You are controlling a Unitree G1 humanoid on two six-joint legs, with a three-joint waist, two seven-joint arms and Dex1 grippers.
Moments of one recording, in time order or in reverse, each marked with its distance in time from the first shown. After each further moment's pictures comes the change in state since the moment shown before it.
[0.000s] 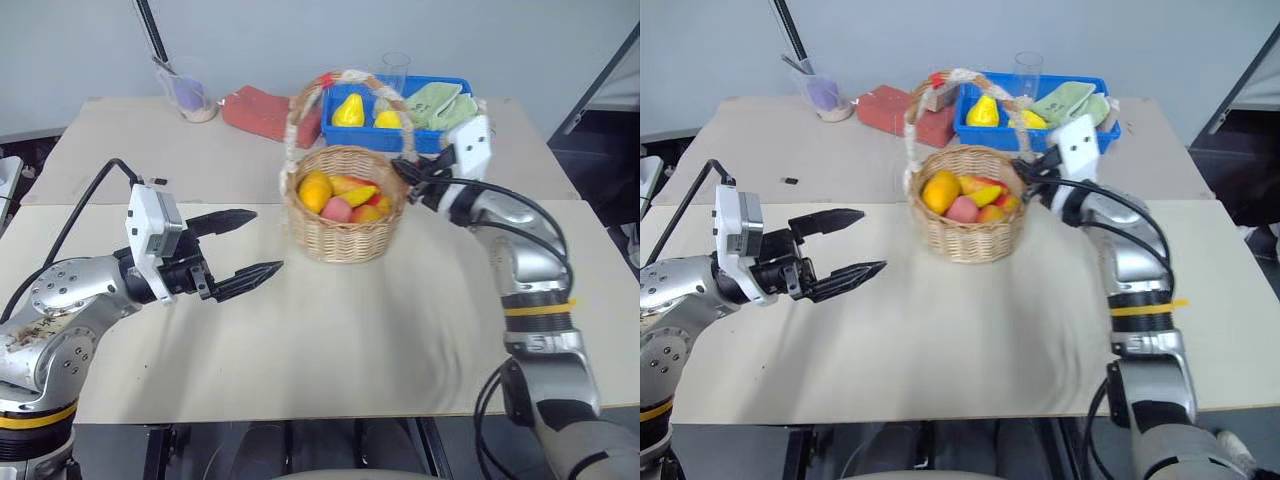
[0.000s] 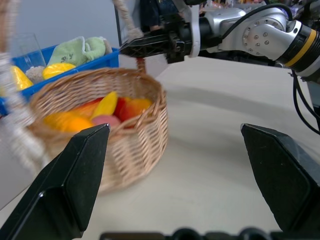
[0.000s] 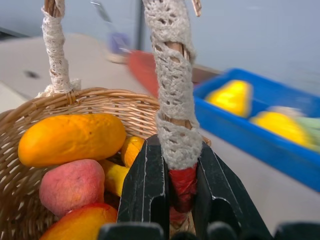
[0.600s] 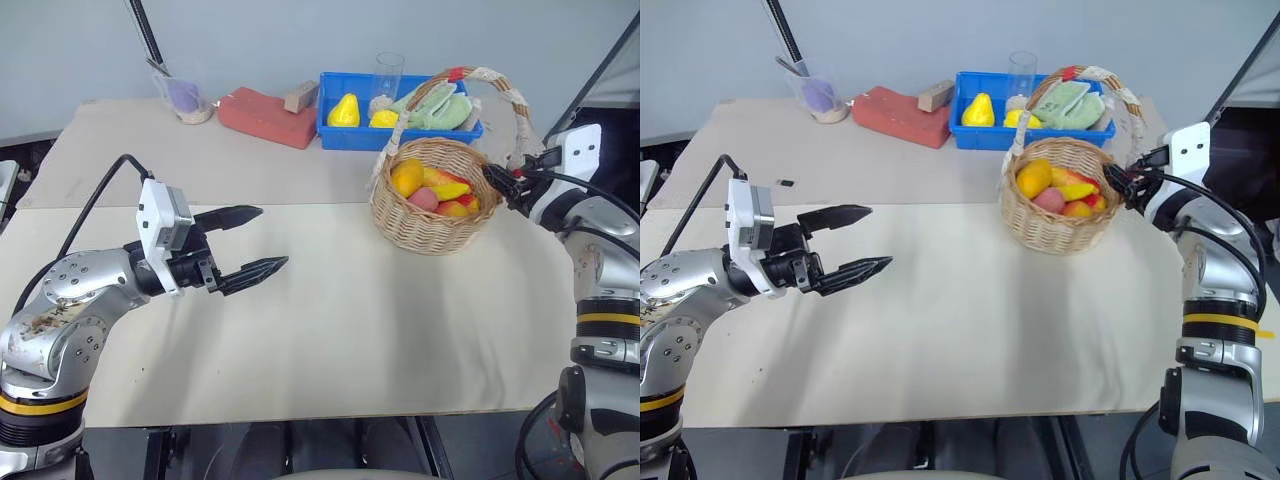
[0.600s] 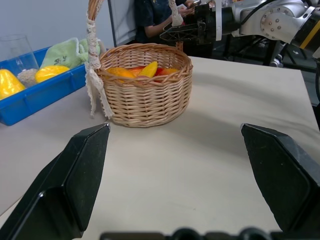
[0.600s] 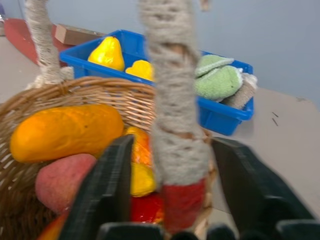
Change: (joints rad) left arm -0.042 -0.010 -0.026 0.039 0.041 -0.004 -0.014; right arm 0.041 -0.127 -0.139 0.144 0.032 0.004 0.002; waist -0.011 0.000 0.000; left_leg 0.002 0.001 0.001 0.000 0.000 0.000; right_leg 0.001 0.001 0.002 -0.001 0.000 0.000
